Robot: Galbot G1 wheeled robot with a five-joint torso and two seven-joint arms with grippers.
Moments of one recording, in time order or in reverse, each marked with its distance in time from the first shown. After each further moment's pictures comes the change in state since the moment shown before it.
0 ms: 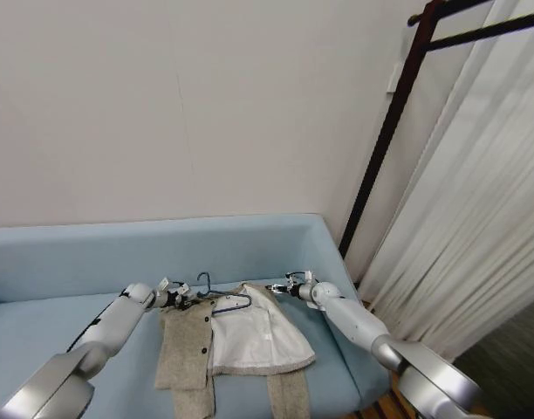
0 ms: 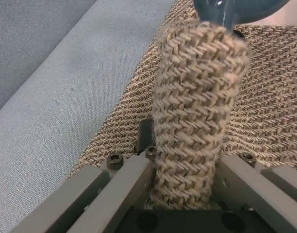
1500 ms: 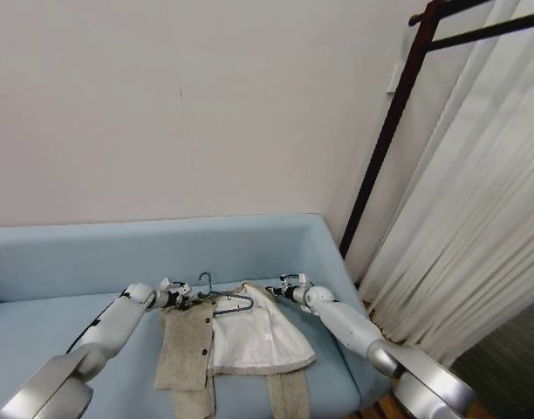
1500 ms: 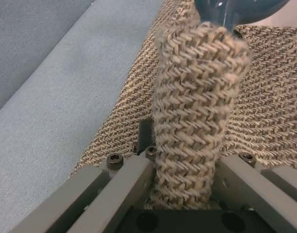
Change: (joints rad) left arm 0.009 -0.002 0.000 -0.021 -0.002 -0.007 0.006; right arm -0.030 -0.004 -0.015 0.070 -0.039 0.090 0.052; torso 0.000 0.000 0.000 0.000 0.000
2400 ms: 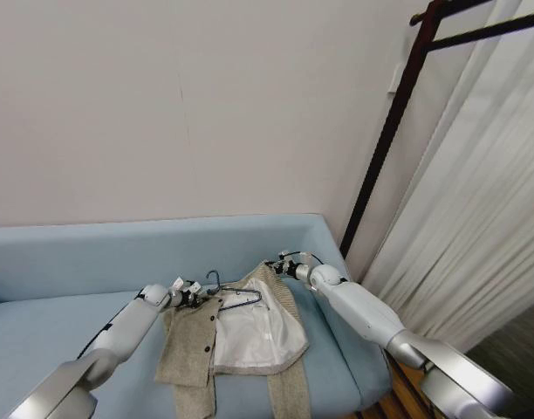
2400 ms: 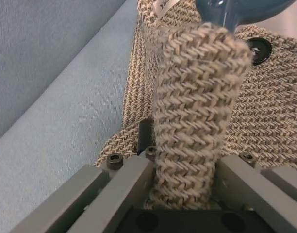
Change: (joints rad) left arm 0.035 -0.033 0.057 -0.154 -0.051 0.179 -0.227; right arm 0.040 -0.145 0.003 0.418 -0.208 0.049 0.074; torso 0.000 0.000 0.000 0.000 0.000
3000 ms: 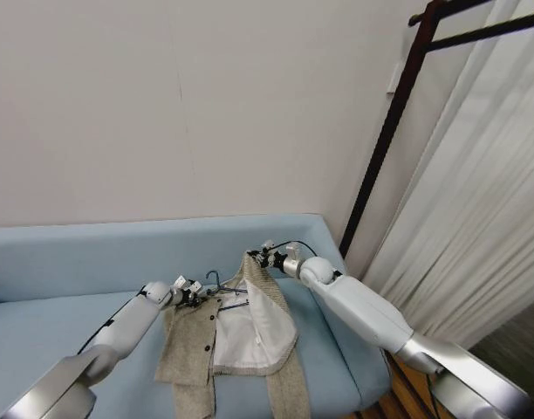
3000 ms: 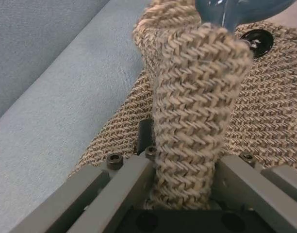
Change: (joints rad) left arm -0.018 -0.011 0.029 0.052 0.005 0.033 -0.032; right arm -0.019 -0.007 -0.072 0.289 -0.134 -0.001 0.087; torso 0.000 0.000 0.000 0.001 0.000
